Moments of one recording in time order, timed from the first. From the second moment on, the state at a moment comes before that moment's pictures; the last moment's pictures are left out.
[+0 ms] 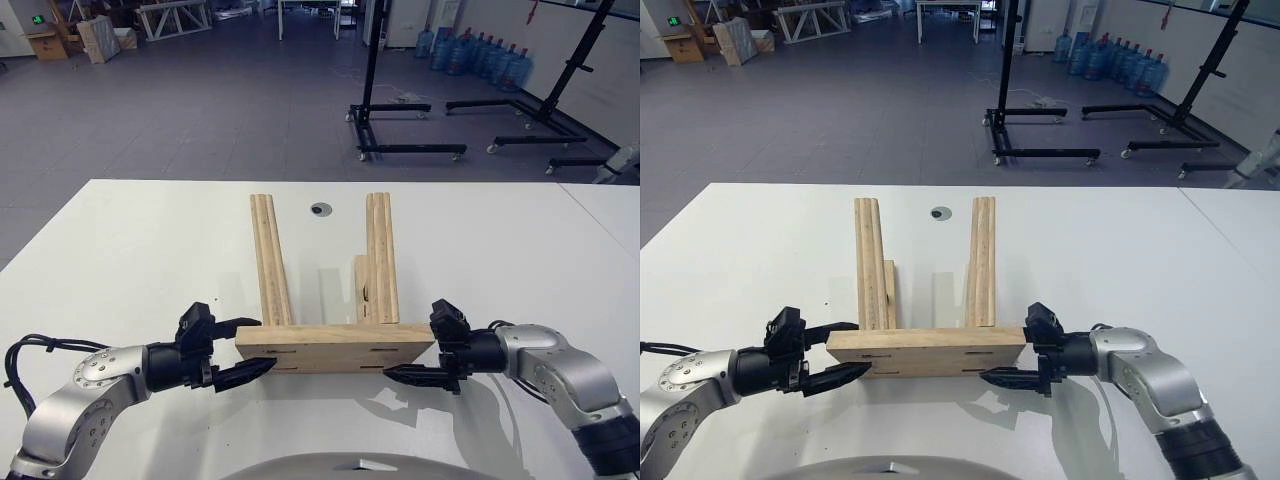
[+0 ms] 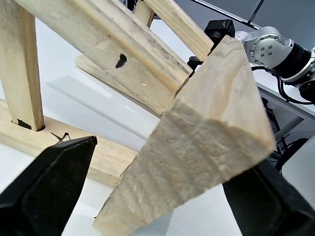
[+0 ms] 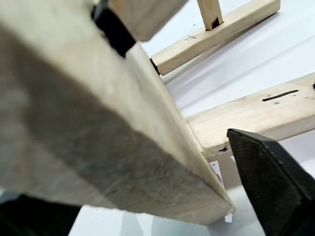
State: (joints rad) left arm 0.27 0.68 0.06 -0.45 -0.65 0.54 -1.01; right arm 0.05 -0.75 0.08 -0.20 0.56 0.58 1.24
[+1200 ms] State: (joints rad) left arm -0.45 0.60 0.26 -0.11 -1.82 1.04 0.21; right arm -0.59 -0.62 -0.13 0.15 1.82 1.39 0.16
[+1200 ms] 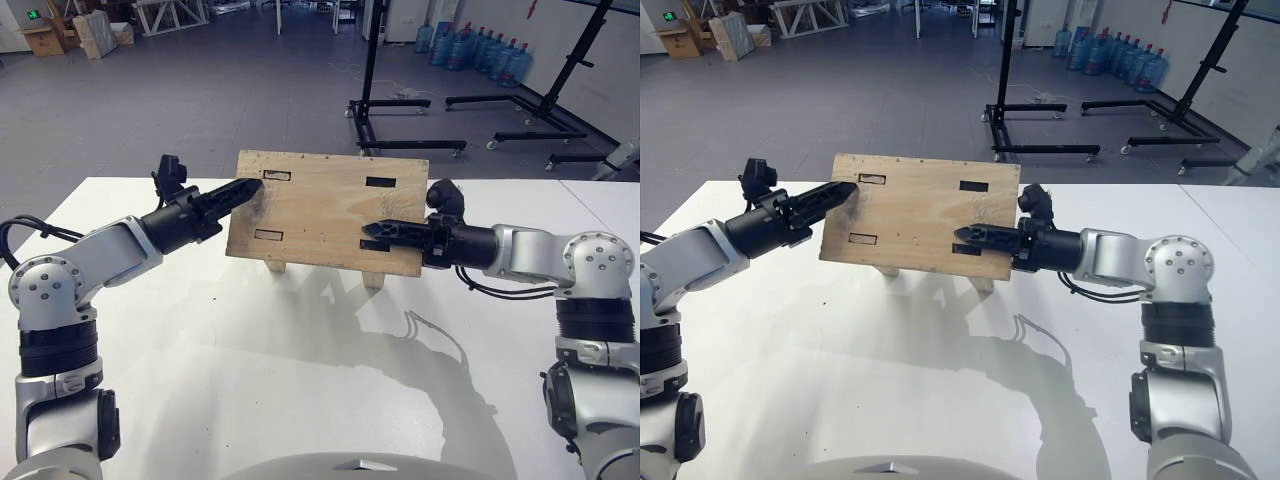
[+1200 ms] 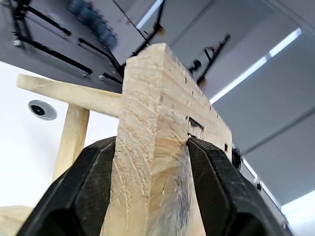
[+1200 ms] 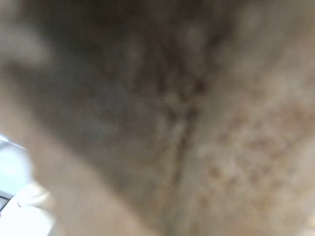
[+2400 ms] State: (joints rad) left arm -0.52 0.36 0.26 0.01 -1.97 0.84 0.67; right arm -0.81 -0.45 -0.29 0.70 1.71 1.17 -0.13
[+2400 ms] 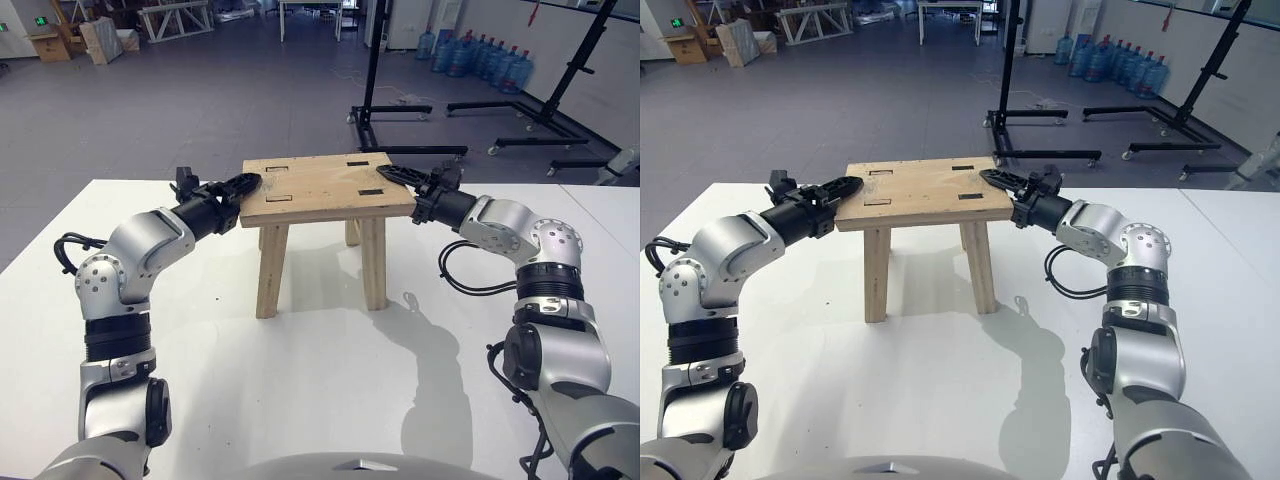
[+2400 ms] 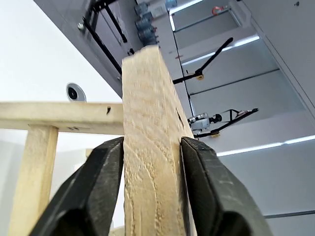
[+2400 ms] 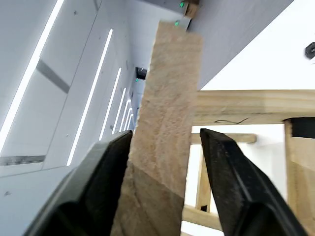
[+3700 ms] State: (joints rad) left arm 0.04 0.41 0.08 -0.52 -0.43 0.34 0.33; right arm -0.15 -0.28 -0.07 -0.28 0.32 0.27 -0.34
